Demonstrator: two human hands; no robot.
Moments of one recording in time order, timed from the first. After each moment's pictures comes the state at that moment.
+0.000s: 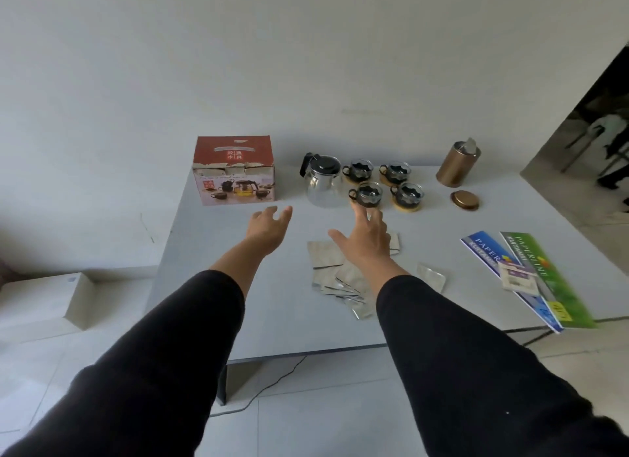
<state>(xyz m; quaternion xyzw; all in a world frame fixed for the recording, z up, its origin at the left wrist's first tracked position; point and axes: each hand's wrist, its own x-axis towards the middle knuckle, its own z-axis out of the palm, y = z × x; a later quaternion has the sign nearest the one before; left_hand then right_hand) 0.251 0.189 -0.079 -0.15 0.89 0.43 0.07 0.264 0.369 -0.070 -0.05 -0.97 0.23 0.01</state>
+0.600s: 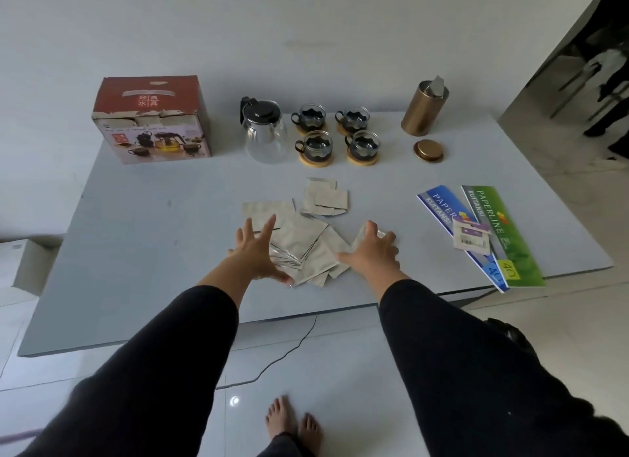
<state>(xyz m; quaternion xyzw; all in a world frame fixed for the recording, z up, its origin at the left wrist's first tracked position) 0.273 0.311 -0.171 -0.05 0.94 0.21 0.25 0.272 0.522 -0.147 -0.22 -0.93 0.21 -0.19</state>
